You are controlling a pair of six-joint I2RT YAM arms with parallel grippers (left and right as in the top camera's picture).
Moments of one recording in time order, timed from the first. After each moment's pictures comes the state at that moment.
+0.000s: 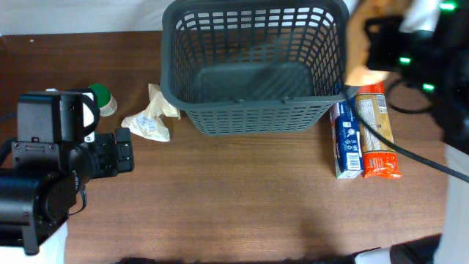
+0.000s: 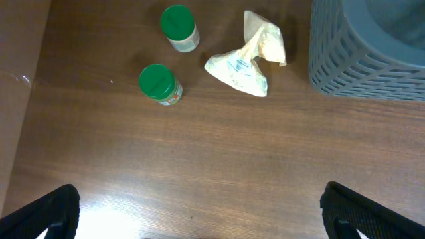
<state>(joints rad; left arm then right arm) -0.08 1.24 1.90 -1.66 -0.23 -0.12 0.24 1.61 2.39 -1.32 0.11 0.21</state>
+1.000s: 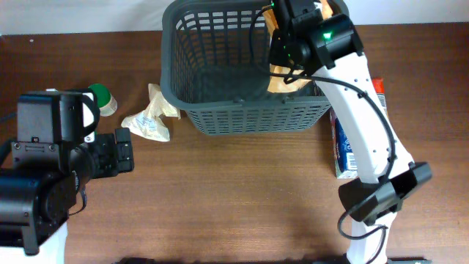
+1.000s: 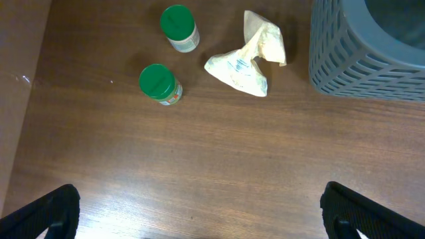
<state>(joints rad) -0.08 1.24 1.90 -1.66 -0.23 -0.12 0.41 2.05 2.37 -1.32 0.27 0.58</state>
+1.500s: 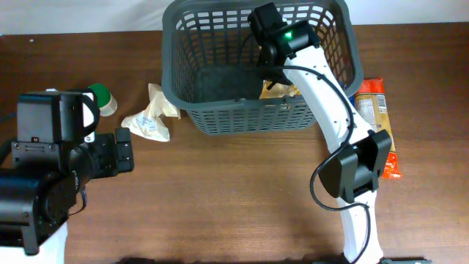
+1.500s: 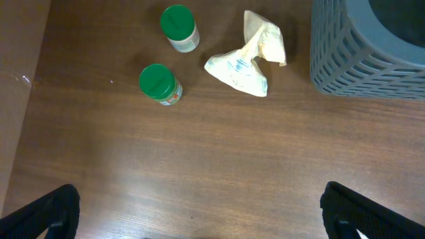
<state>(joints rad) -0.08 1.24 1.90 -1.66 -0.23 -0.12 0.42 2.27 2.36 -1.34 0.27 0.68</state>
